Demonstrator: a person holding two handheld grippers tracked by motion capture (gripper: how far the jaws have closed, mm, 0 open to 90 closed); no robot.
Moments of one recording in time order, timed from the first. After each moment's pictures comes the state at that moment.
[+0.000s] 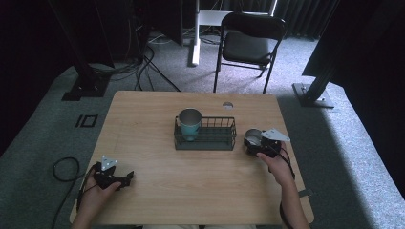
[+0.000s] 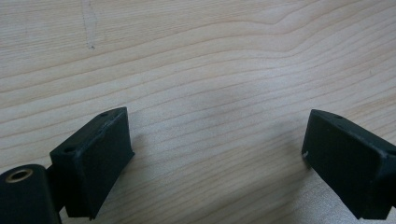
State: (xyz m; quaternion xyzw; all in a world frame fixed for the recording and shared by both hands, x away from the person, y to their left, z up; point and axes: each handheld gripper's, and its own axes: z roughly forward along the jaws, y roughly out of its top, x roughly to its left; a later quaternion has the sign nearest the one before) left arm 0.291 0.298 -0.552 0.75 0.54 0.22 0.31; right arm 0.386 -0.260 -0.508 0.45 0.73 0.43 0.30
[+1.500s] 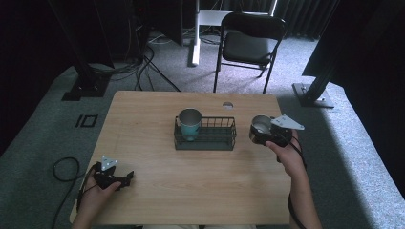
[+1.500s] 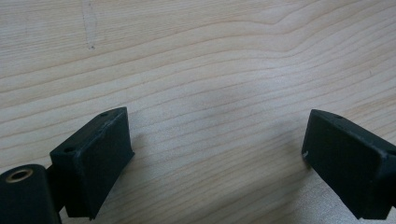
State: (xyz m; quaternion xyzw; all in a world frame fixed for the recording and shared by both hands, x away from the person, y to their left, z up) left arm 0.291 0.298 -0.552 0.75 0.54 0.22 0.31; right arm 0.382 -0.268 -0.434 0.43 0.71 0.44 0.32
